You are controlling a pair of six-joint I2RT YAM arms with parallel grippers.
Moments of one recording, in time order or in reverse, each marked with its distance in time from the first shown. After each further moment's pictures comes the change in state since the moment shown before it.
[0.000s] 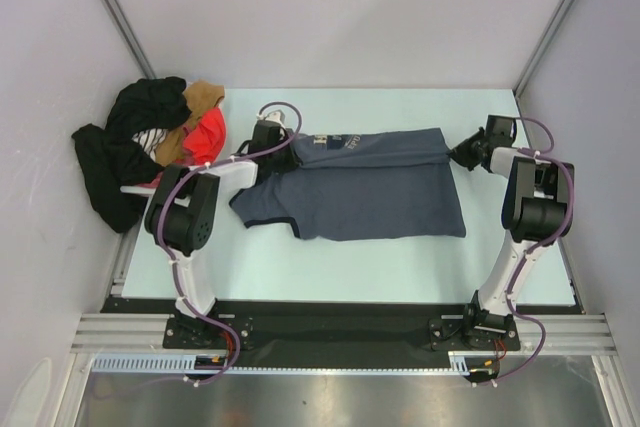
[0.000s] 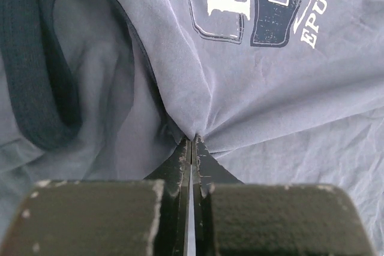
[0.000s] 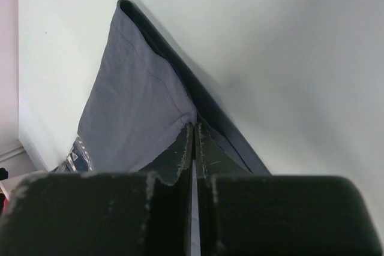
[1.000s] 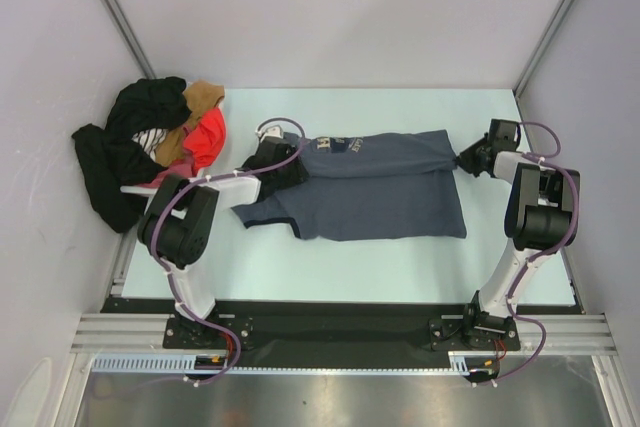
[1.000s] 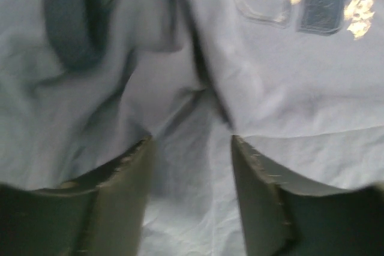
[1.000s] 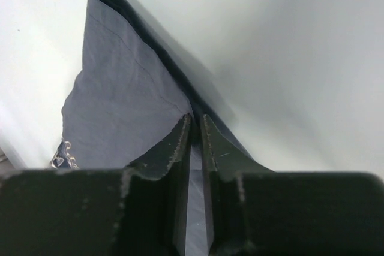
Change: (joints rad) left arm -0.082 -0.104 -0.145 0.015 -0.182 -0.084; right arm -0.011 -0.080 -0.071 -0.045 0.082 -0.019
